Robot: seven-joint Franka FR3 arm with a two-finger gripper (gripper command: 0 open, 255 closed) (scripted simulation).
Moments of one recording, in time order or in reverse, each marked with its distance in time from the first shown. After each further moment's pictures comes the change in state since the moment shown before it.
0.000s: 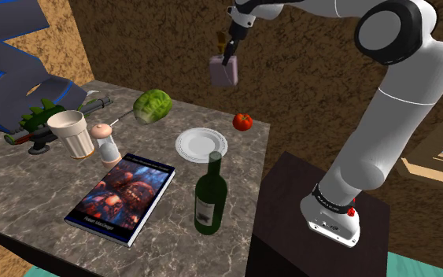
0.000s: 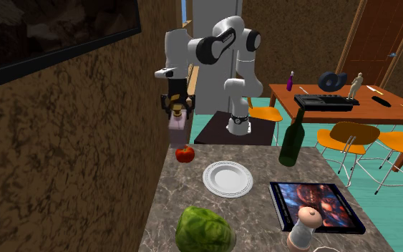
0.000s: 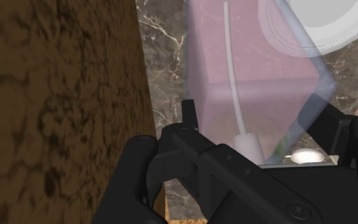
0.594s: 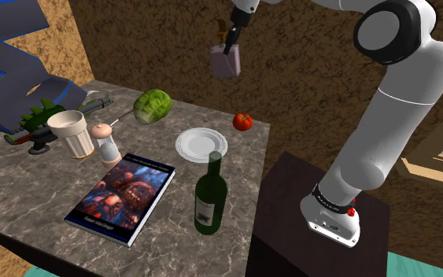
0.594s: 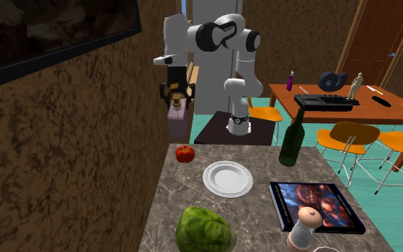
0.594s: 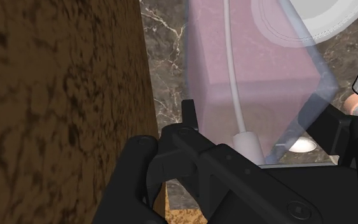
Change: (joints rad) arm -0.004 0.004 -0.003 0.125 -0.006 -0.120 0.017
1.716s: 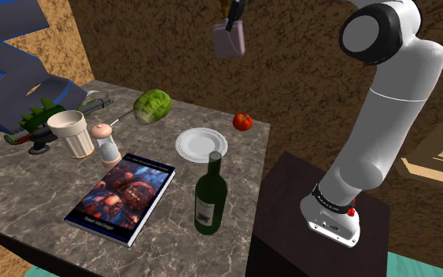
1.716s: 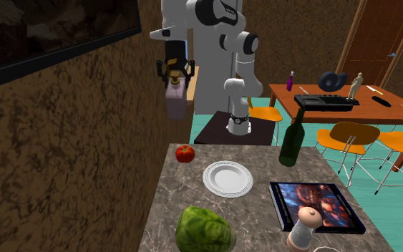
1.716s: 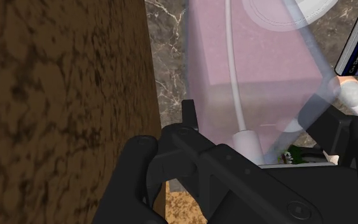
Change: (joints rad) arm -0.024 0.081 -0.010 0.337 0.022 -0.259 0.024
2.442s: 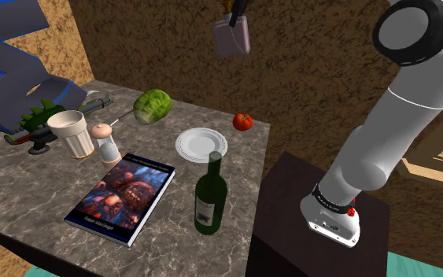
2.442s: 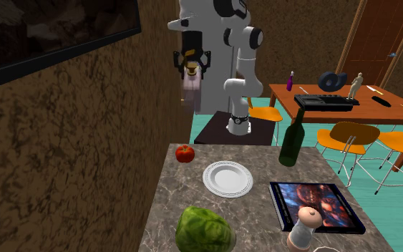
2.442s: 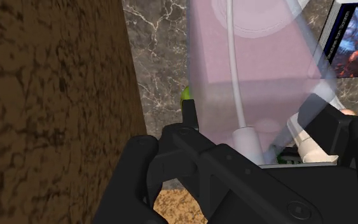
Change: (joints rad) arm 0.069 -0.176 0.038 -0.145 -0.072 -0.009 0.096
